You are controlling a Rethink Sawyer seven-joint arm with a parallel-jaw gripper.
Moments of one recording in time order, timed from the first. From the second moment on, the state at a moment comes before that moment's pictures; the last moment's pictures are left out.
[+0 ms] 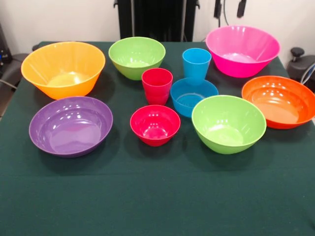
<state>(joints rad) -0.01 -0.94 0.00 2.17 0.00 0.24 1.63</state>
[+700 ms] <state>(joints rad) -0.03 -0.71 0.00 2.17 0.00 0.07 1.66</state>
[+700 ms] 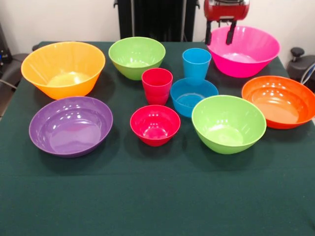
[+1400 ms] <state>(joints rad) -0.03 -0.64 0.00 2.17 0.00 0.02 1.66</state>
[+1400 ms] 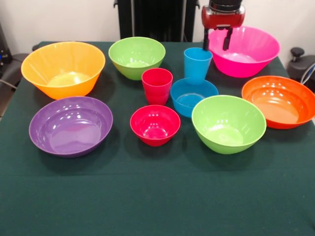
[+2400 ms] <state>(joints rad) -0.10 -0.48 -0.01 2.16 -0.05 -0.09 1.66</state>
